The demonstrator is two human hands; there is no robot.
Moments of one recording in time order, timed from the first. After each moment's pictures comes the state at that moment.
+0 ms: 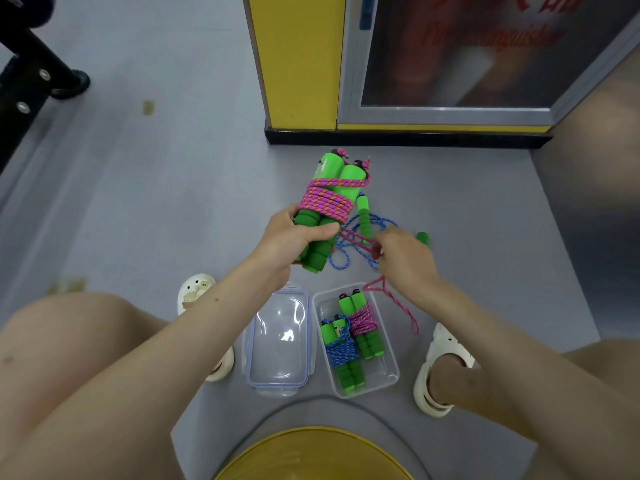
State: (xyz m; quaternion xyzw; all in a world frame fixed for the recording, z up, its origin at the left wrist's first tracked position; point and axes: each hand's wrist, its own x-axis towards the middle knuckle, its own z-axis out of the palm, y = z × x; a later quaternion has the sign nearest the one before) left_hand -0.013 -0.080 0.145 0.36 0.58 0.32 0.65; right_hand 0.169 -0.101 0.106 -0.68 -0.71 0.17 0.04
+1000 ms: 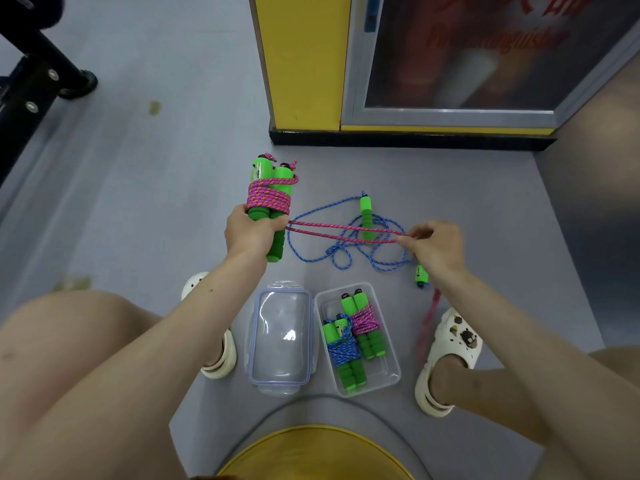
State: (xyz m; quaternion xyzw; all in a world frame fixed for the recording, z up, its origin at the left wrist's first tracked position) left_hand -0.053 -0.060 0.115 0.27 0.74 0.39 0.48; right_hand 0.205 -0.088 0.093 -0.77 -0.45 0.33 0.32
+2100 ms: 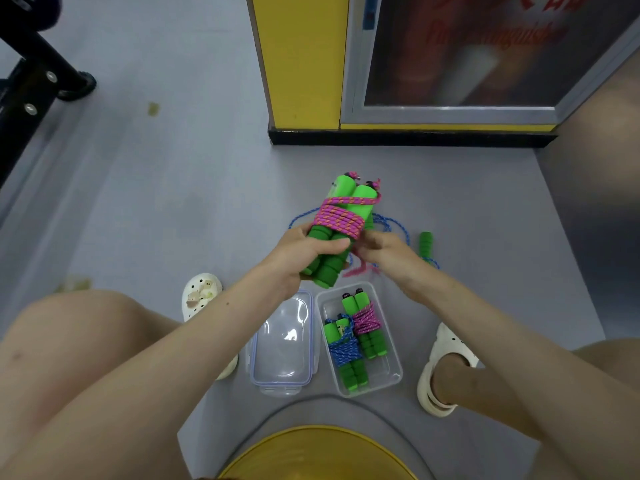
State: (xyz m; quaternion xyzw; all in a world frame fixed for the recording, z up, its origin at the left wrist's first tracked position) left_hand -0.010 -0.089 0.131 0.33 0.58 0.26 0.70; right_hand 0.155 -0.098 0.109 -0.60 -0.51 0.58 0.22
